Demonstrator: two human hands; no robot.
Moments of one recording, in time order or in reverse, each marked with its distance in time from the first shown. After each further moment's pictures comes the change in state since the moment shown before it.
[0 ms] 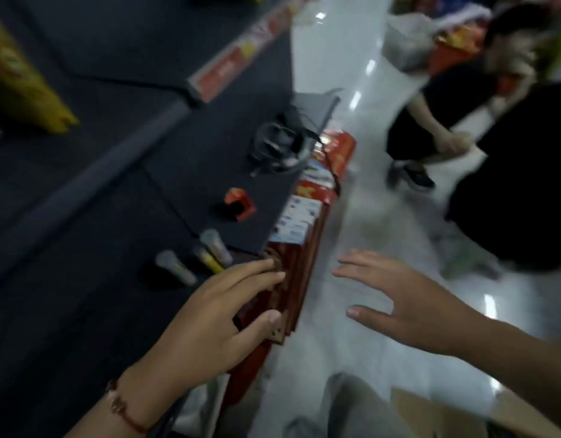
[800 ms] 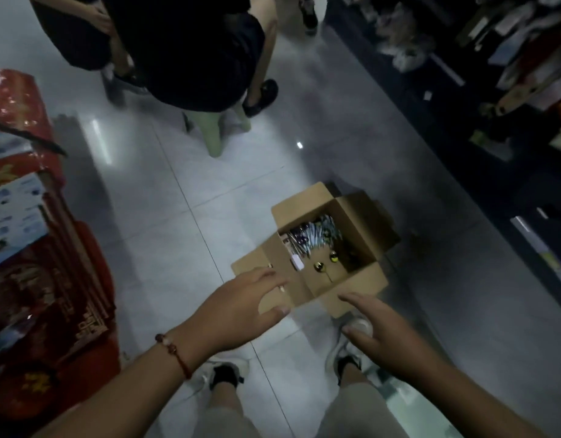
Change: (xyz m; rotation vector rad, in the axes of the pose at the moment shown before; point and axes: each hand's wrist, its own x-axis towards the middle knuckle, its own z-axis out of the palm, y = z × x) left_hand -0.035 0.299 0.426 0.093 -0.913 0.541; right_hand -0.573 0.001 0.135 0.433 0.283 1.324
